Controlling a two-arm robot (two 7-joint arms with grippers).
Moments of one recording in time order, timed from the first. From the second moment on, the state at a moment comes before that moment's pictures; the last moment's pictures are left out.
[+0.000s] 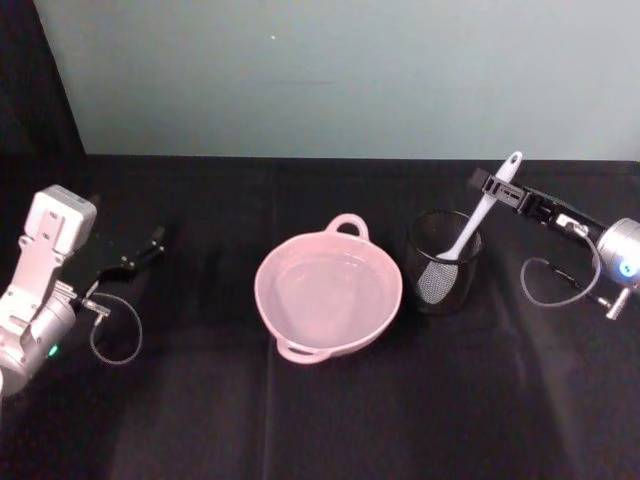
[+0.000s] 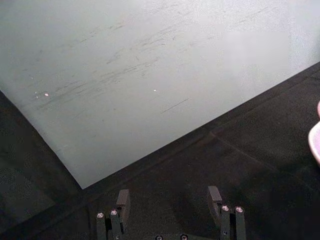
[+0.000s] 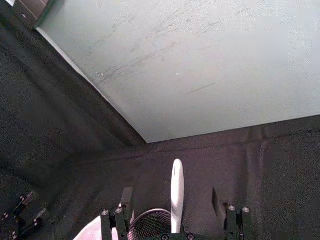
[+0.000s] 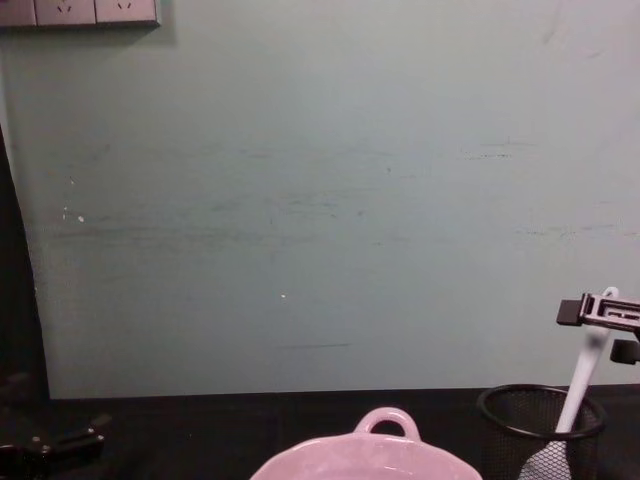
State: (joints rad) left arm -0.20 0.60 0.45 -1.41 -0.25 -0.12 0.03; right arm 0.37 0.56 -0.33 -1.35 1.07 0.34 0.30
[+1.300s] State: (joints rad) left arm -0.20 0.60 0.45 -1.41 -0.25 -0.12 0.03; right arm 0.37 0.56 -0.32 -1.36 1.07 0.34 0.30
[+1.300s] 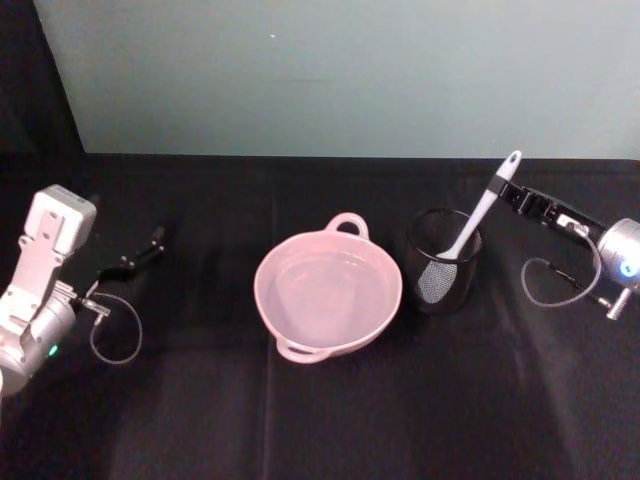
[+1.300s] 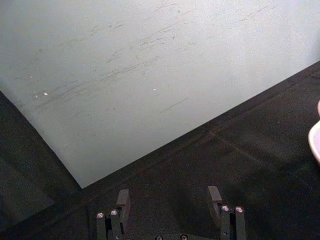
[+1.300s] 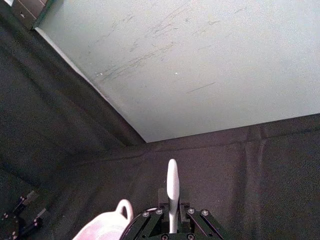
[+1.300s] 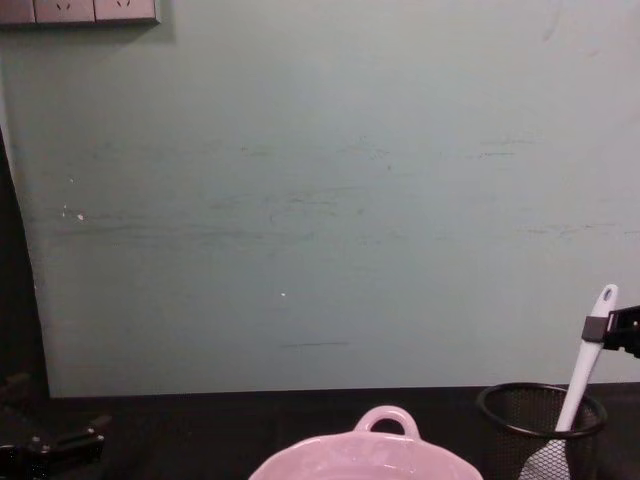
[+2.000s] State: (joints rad) left arm -0.20 0.60 0.45 -1.41 -0.25 -0.12 0.03; right arm 0.38 0.74 -0.31 -1.67 0.93 0.27 0.29
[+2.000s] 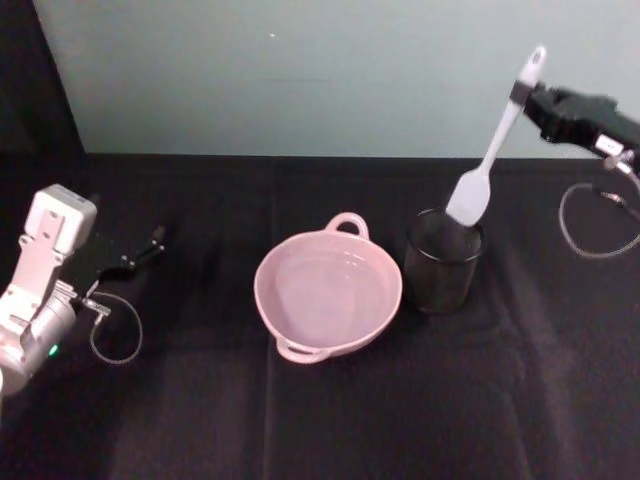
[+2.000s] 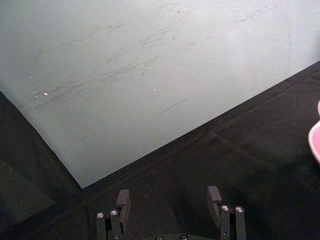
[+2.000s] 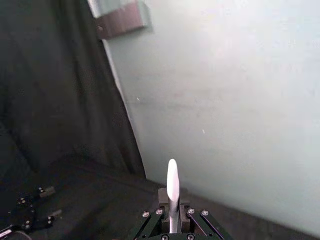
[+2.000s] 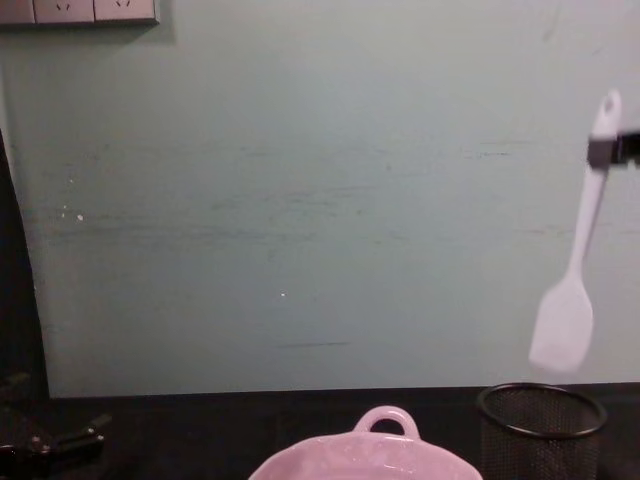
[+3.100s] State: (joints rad) left arm -0.20 0.60 0.45 -1.41 -0.25 -0.12 0.03; right arm 0.53 0.57 -0.62 -1.55 0.64 0.13 0.55
